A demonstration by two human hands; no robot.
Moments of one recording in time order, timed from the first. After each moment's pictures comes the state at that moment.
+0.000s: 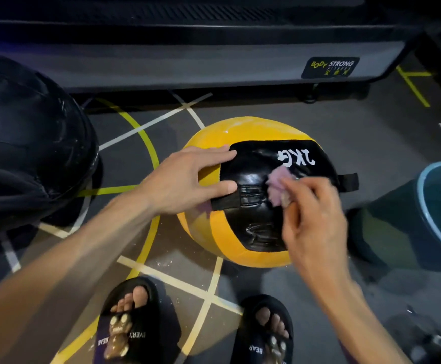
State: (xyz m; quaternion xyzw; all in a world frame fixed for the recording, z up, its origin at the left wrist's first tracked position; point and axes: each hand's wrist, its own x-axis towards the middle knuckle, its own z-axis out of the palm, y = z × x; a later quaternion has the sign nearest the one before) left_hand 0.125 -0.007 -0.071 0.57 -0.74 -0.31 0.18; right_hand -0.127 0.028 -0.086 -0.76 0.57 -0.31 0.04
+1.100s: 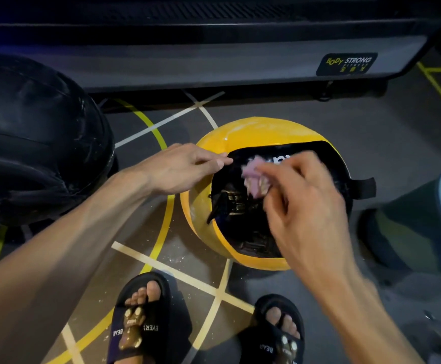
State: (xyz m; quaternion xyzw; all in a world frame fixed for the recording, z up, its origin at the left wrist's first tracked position) left_hand 0.159 -0.022 -0.067 0.58 -0.72 -0.38 0.07; right_hand -0.079 0.035 -0.028 -0.80 0.53 -0.25 0.13
